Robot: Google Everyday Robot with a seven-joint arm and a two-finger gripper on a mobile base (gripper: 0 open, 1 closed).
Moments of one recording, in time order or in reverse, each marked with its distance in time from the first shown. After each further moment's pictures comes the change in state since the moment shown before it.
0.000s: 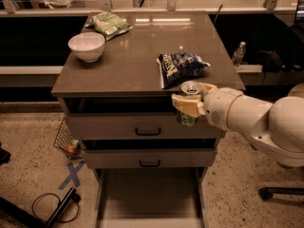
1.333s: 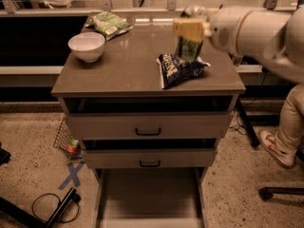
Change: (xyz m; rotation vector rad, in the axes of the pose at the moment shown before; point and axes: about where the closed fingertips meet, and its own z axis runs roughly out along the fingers) arm -0.168 -0.044 0.011 0.001 -0.130 -0.007
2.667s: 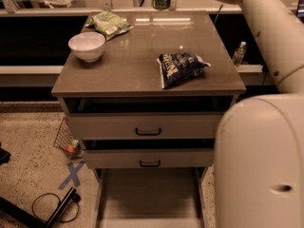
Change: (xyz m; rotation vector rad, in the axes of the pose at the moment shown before) arm -0.067 -0.123 0.208 -0.002 0.003 -0.047
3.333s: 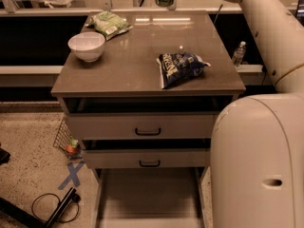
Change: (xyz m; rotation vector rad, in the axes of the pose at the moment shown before) arm -0.006 -0.017 0.004 0.037 -0.017 0.004
